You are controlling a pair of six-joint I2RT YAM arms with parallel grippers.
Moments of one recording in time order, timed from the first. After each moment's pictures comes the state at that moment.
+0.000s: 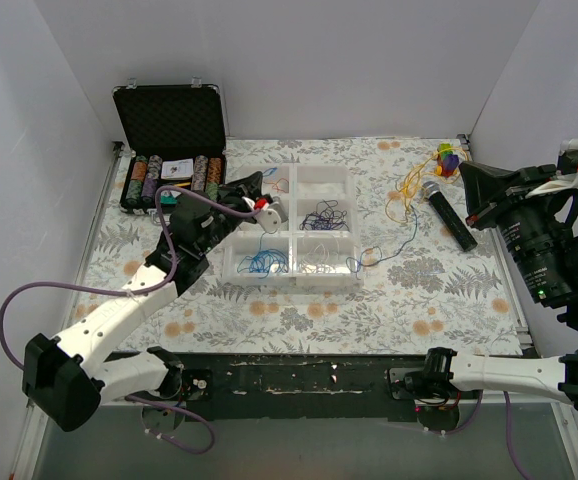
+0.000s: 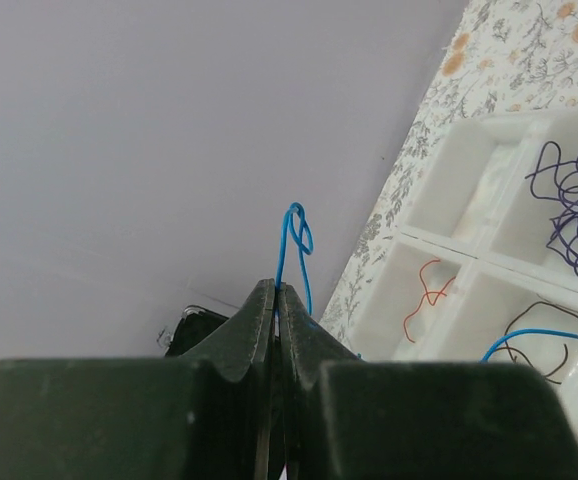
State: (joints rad) left arm -0.61 1.10 0.89 0.24 0.12 0.98; right arm 1.26 0.81 1.64 -0.53 0.94 -0.07
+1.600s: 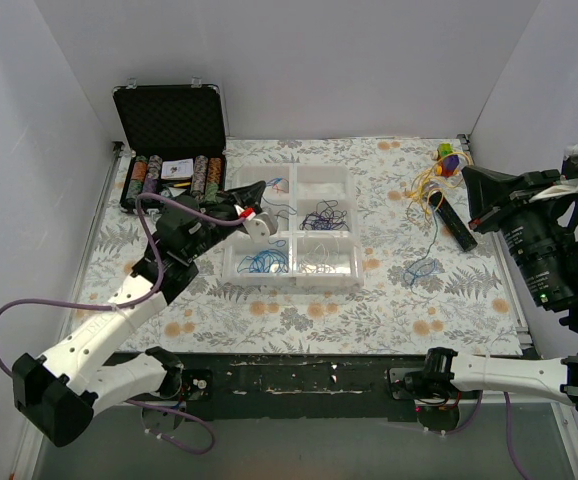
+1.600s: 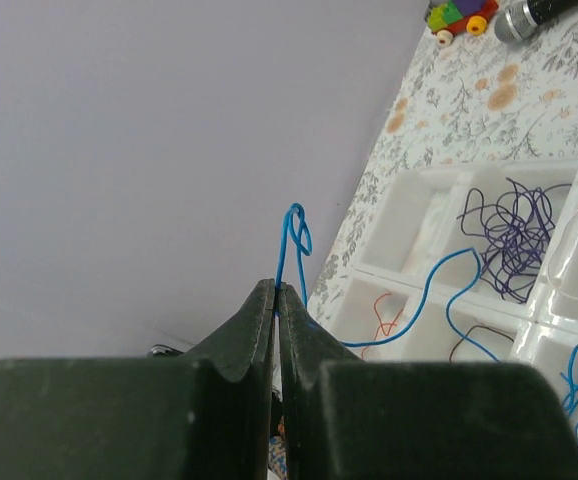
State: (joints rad) left arm -0.60 1.02 0.92 0.16 0.27 0.89; right arm 1.26 0.78 1.61 -0.54 0.95 -0.05
